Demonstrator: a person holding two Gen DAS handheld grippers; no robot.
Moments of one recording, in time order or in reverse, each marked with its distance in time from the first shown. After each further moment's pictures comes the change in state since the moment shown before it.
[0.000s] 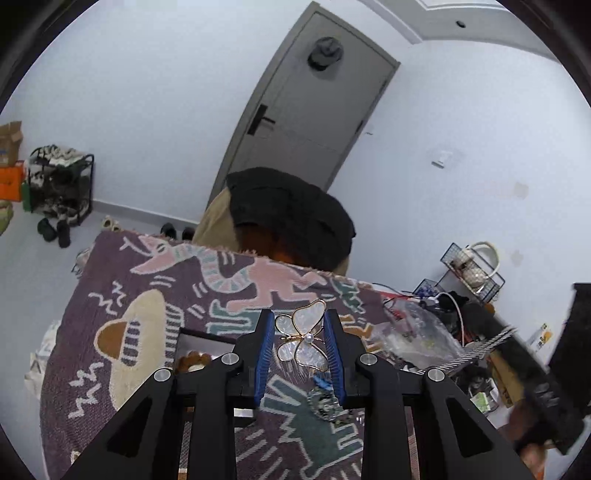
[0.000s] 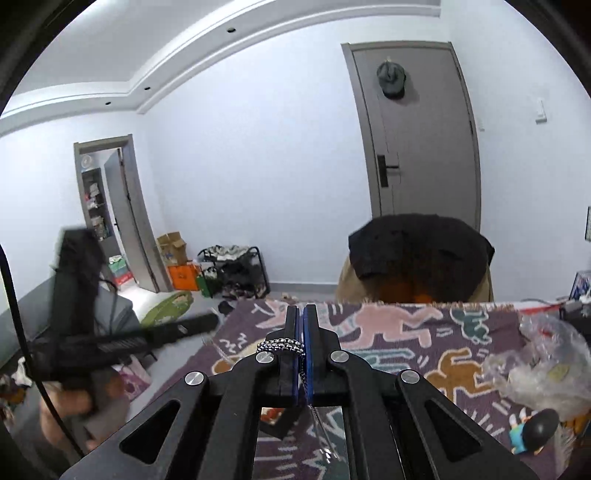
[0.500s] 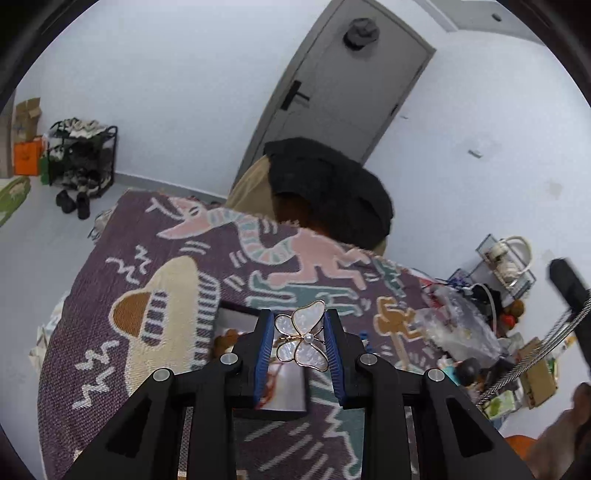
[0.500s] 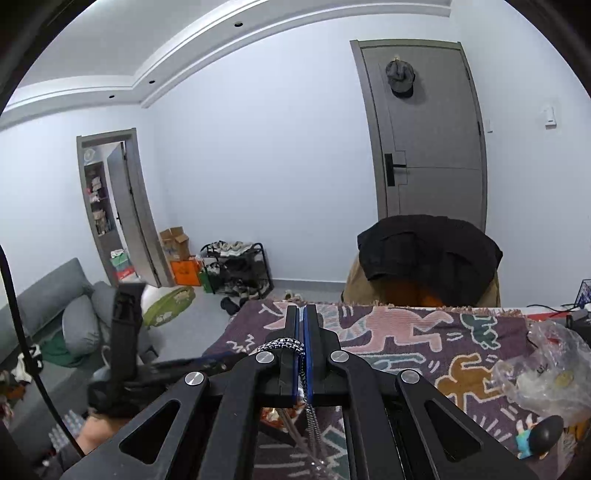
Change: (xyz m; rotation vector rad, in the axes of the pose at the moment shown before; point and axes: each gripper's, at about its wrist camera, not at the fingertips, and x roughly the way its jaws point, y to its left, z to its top) left arm 0.042 0.056 -0.023 -0.063 0.088 0.094; right arm 0.021 0.020 0.007 -0.009 0.027 0.011
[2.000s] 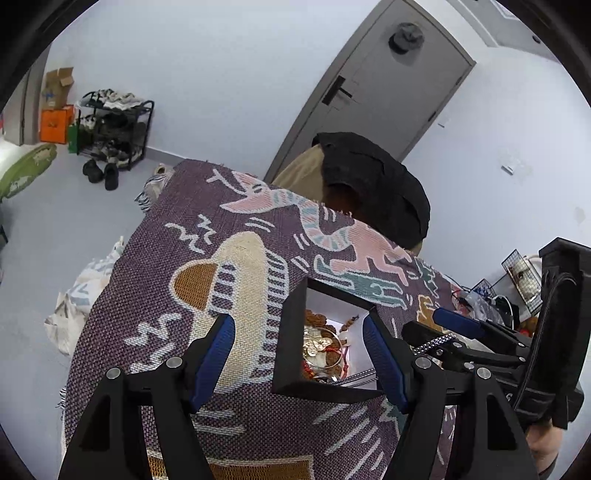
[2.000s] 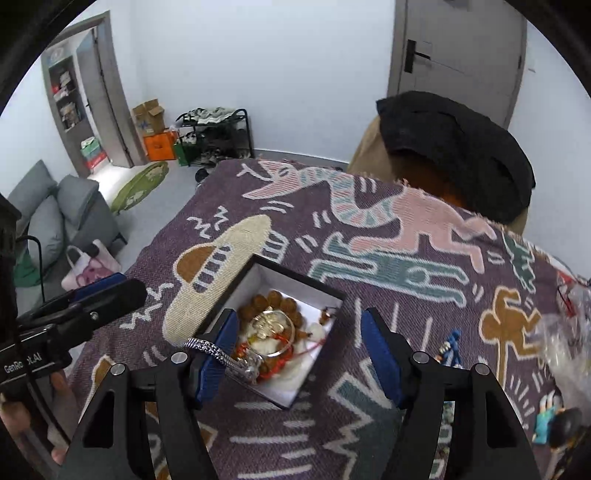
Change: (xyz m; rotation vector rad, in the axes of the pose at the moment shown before) left arm -0.012 0.070 -0.014 -0.094 0.014 0.060; right arm 0.160 0.024 -0.067 -0.070 0.530 -0.089
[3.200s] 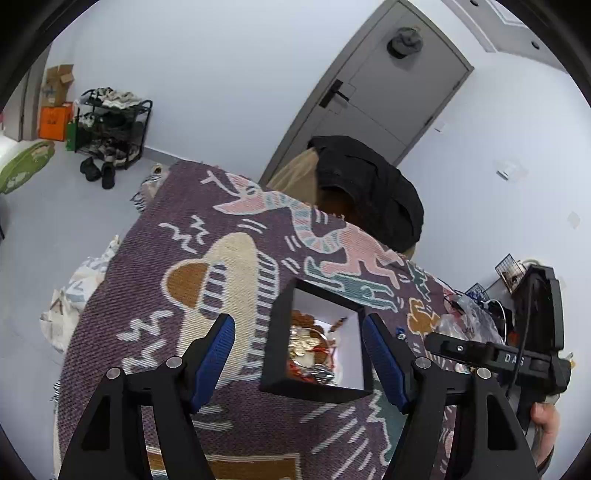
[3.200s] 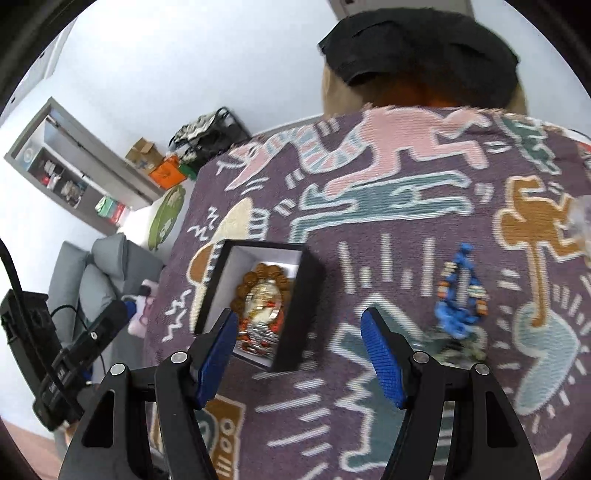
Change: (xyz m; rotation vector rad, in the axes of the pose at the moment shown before) left arm -0.007 -0.008 -0.002 -0.015 -0.008 -0.029; right arm 0.007 -0.084 -0.024 0.360 0.118 0.218
